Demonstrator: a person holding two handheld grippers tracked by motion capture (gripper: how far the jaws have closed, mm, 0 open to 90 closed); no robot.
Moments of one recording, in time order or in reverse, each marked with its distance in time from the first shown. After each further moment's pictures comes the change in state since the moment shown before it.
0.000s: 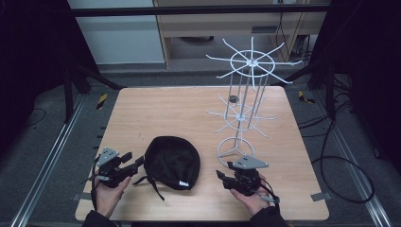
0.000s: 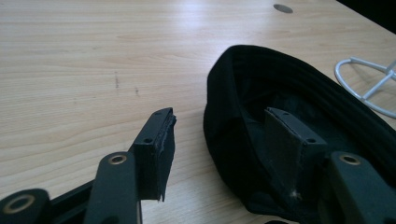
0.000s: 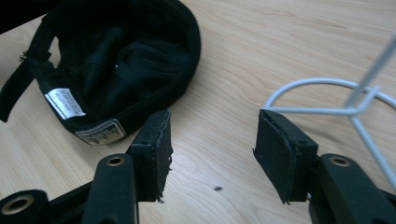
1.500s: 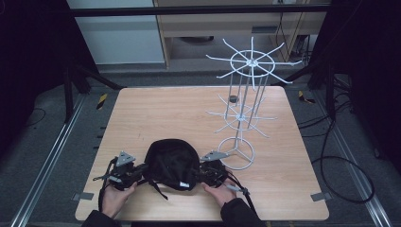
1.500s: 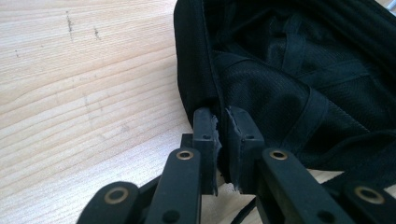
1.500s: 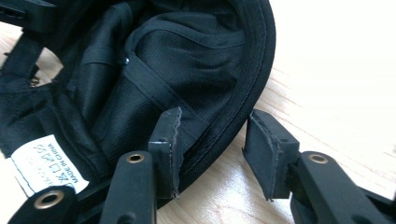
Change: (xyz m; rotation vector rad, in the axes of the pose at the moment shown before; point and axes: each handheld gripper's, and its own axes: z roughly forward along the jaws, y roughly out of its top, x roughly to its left) left arm -0.013 -0.016 0.023 0.232 -0.022 0.116; right arm 0.037 0.010 0.093 0.136 0.062 0.059
